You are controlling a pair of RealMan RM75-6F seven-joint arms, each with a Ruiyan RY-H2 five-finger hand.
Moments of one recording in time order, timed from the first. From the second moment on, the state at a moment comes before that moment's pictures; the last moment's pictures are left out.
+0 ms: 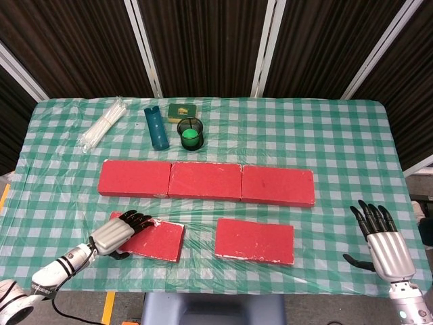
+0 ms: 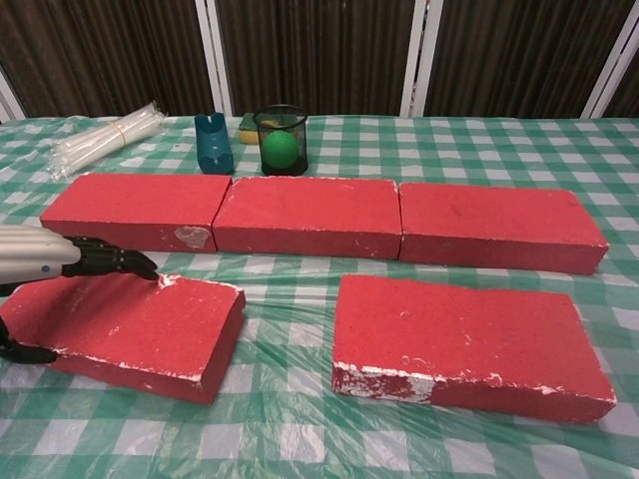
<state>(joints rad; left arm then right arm) -0.67 -1.20 0.13 -1.52 1.70 0.84 -0.14 0.05 -1.14 -0.01 -1.63 -1.61 1.48 -0.18</state>
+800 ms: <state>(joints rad) -0.73 -1.21 0.12 -1.51 1.64 0.76 -0.10 0.05 -1.15 -0.01 -1.63 -1.59 1.47 -0.19</state>
